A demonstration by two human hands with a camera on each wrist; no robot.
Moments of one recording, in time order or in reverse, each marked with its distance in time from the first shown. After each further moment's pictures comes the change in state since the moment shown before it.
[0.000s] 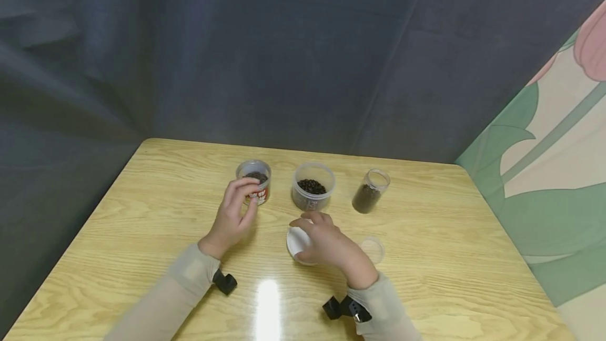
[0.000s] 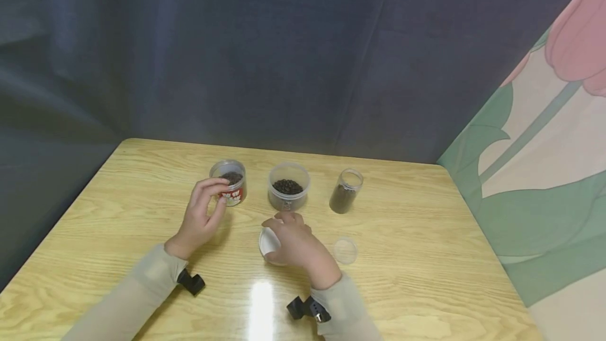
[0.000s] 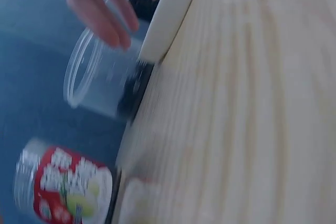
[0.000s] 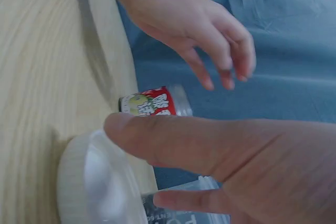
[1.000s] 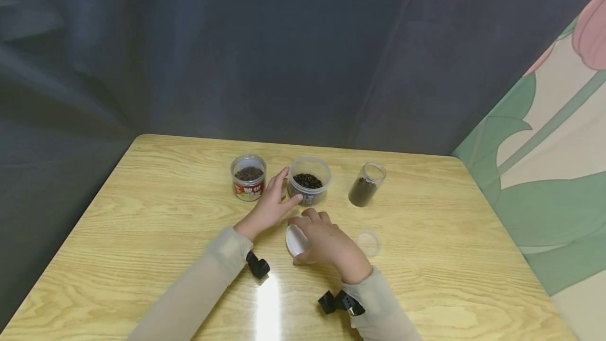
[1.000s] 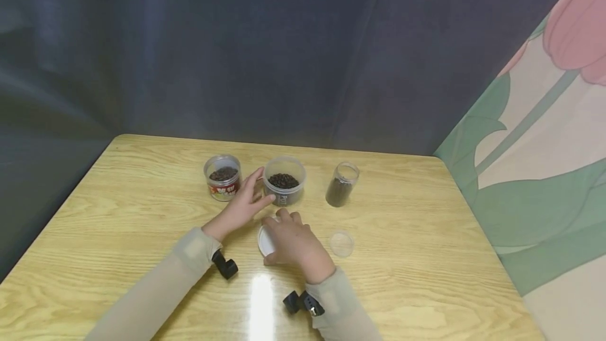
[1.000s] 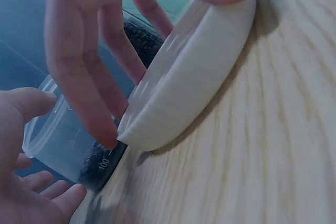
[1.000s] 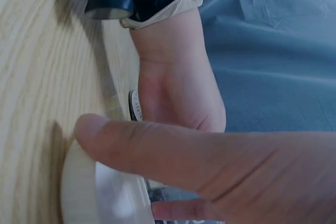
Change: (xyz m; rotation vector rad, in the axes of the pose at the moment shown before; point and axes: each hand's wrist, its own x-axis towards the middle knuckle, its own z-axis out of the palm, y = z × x) left_hand 0.023 0.006 0.062 -0.298 -0.478 -0.849; right_hand -0.002 -0.005 0.005 -0.077 -0.053 0.048
